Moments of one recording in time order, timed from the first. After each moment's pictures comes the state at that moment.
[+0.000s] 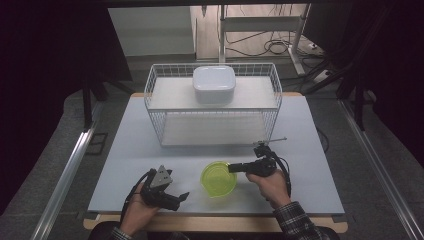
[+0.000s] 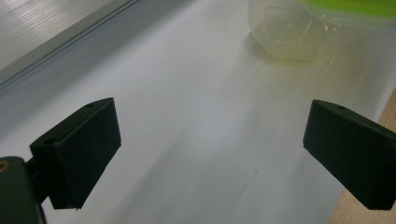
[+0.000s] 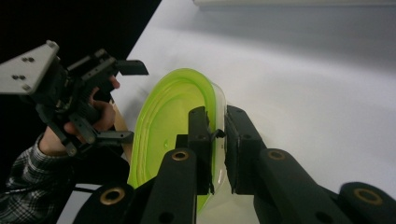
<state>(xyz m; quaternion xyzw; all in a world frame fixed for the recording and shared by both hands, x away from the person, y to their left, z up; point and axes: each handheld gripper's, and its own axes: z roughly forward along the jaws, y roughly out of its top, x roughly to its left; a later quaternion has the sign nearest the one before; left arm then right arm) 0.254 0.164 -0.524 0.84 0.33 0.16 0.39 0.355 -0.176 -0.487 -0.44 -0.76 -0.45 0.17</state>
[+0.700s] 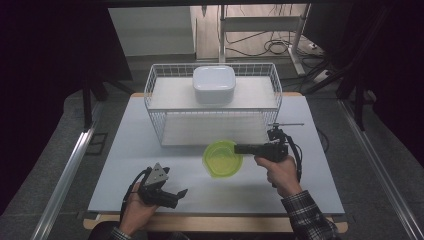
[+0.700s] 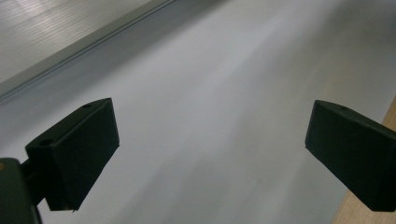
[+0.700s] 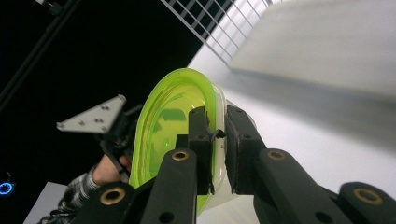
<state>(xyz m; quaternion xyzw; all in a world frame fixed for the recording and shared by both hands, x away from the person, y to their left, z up) 0.256 0.171 -0.521 0.82 0.35 0.16 0.42 0.363 -0.192 -0.420 -0.42 -0.72 -0.53 0.16</state>
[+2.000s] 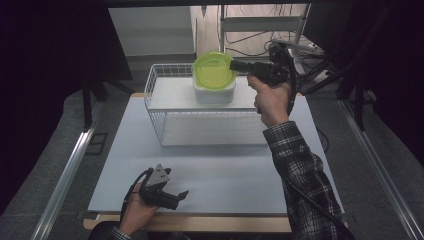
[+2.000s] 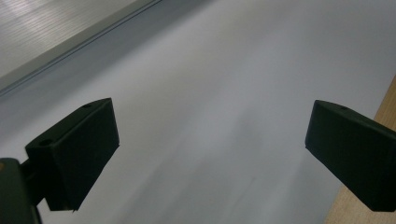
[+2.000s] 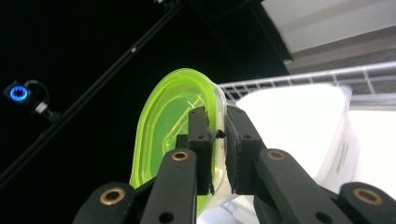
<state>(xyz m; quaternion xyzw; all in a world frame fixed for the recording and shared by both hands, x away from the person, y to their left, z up) 0.255 0.169 -0.521 0.83 0.33 0.16 0.41 0.447 -0.151 -0.258 -0.46 -0.64 -0.62 0.04</state>
